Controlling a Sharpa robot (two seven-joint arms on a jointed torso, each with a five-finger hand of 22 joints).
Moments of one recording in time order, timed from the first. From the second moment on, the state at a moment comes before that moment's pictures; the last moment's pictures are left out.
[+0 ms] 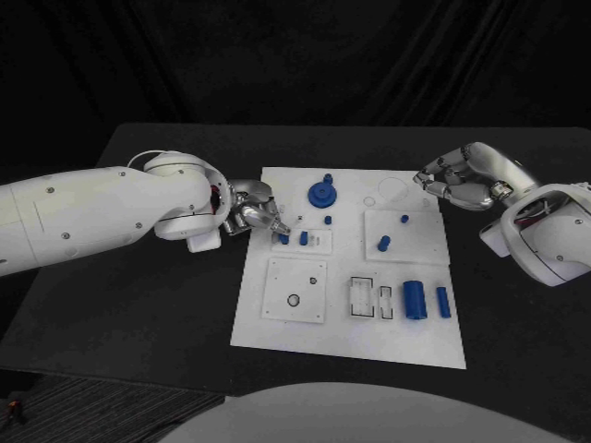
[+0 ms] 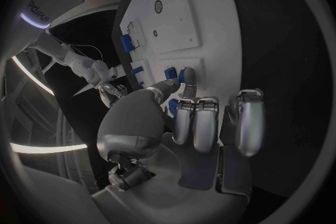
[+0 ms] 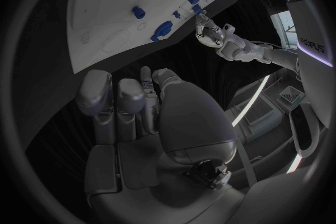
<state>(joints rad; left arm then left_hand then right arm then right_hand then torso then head) 1.38 -0.87 -0.21 1.60 -0.95 0.13 -0.36 1.04 0.01 0.44 -0.01 0.36 1.04 0.05 0.16 1.09 1.47 -0.02 1.57 1.31 1.47 -0.07 1.57 1.31 0.02 1.47 0.05 1.44 1.31 1.31 -1.00 -0.21 1.63 -1.12 -0.57 0.03 1.36 0.05 0.07 0.24 0.76 1.03 0.06 0.18 0.25 1.46 -0.01 1.29 1.50 1.47 -0.08 1.09 0.88 0.12 1.44 0.03 0.98 1.31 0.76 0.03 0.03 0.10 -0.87</state>
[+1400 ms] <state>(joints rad) 1.39 -0.86 -0.21 1.62 -0.98 0.13 -0.36 1.05 0.01 0.48 -0.03 0.37 1.04 0.05 0.16 1.09 1.47 -0.02 1.57 1.31 1.47 -0.07 1.57 1.31 0.02 1.47 0.05 1.44 1.31 1.31 -1.01 -0.21 1.63 -1.12 -0.57 0.03 1.36 0.04 0.07 0.23 0.76 1.03 0.06 0.18 0.25 1.47 -0.01 1.29 1.50 1.47 -0.08 1.09 0.88 0.12 1.44 0.03 0.98 1.31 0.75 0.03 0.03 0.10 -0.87</state>
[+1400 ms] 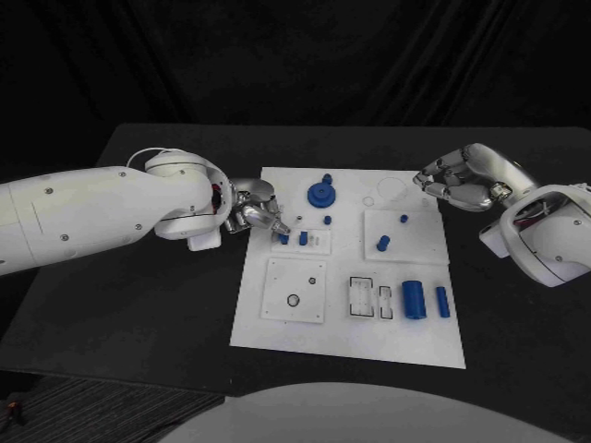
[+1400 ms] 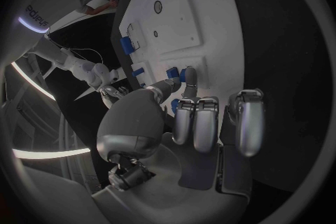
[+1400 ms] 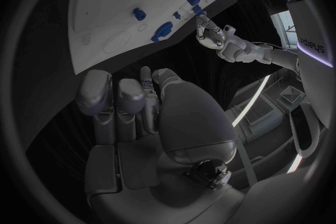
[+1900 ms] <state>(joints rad) 1.41 -0.86 -0.21 1.62 -0.99 0.14 -0.36 1.05 0.01 0.48 -0.03 0.38 1.04 0.05 0.16 1.09 1.47 -0.02 1.57 1.31 1.47 -0.07 1.57 1.31 0.02 1.47 0.05 1.44 1.31 1.31 -1.01 -0.21 1.63 -1.12 -0.57 0.03 1.36 0.04 0.07 0.23 0.76 1.03 0.06 0.18 0.25 1.47 -0.01 1.29 1.50 1.46 -0.08 1.09 0.88 0.12 1.44 0.03 0.98 1.31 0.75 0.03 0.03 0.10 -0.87</state>
